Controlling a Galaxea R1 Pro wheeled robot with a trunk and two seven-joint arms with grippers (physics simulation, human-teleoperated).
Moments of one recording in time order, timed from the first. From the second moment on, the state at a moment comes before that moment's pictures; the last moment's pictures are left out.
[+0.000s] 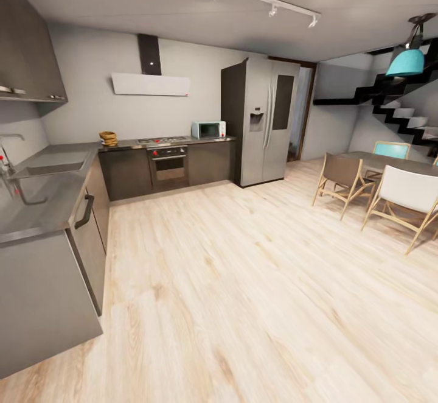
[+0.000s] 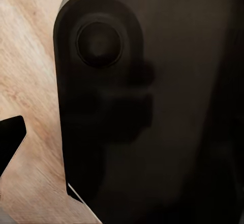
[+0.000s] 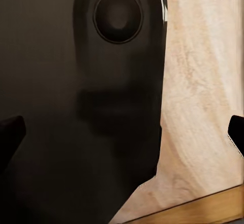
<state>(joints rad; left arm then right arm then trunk) 0.00 -0.02 0.00 -0.03 0.01 -0.03 0.00 0.00 -0.02 0.00 0.00 0.00 0.00 0.00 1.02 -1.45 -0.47</state>
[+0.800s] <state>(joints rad) 0.00 -0.02 0.00 -0.03 0.01 0.00 0.01 0.00 -0.02 0.00 0.00 0.00 -0.08 0.00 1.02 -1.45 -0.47</state>
